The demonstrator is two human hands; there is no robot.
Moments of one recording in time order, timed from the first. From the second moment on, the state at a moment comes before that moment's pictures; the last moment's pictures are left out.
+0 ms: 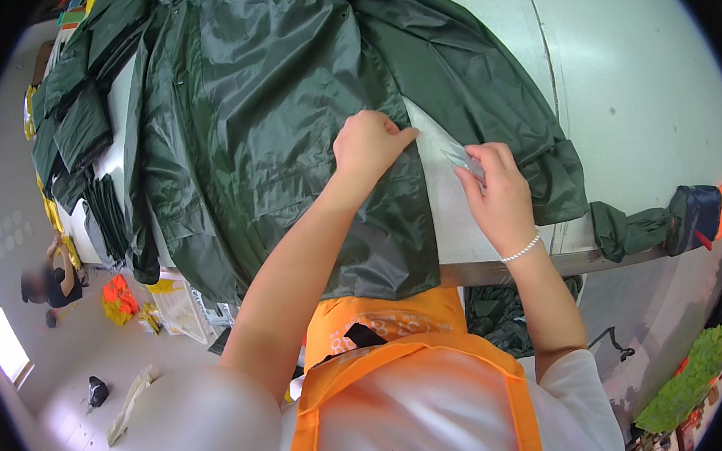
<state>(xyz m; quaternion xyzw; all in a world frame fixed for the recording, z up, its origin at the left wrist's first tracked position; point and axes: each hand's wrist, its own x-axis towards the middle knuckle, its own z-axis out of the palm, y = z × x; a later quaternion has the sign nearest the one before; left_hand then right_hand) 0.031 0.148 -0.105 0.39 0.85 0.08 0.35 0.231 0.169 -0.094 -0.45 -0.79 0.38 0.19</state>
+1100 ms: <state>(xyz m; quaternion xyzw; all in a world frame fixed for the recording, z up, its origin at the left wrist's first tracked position) 0.005 0.139 -0.137 0.27 0.77 0.24 0.53 0.190 0.178 -0.136 -0.35 -0.87 0.28 0.19</state>
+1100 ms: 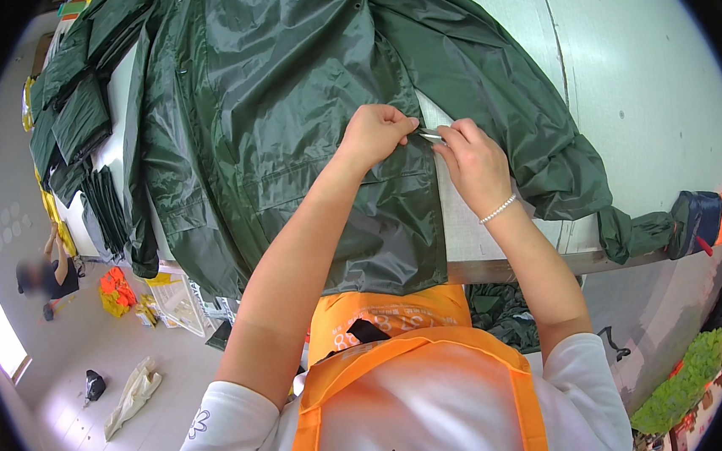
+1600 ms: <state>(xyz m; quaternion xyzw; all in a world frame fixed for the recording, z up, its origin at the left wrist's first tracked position) 0.023 0.130 -0.124 0.38 0.84 0.23 0.32 0.198 0.177 -0.137 -0.37 -0.85 0.32 0.17</state>
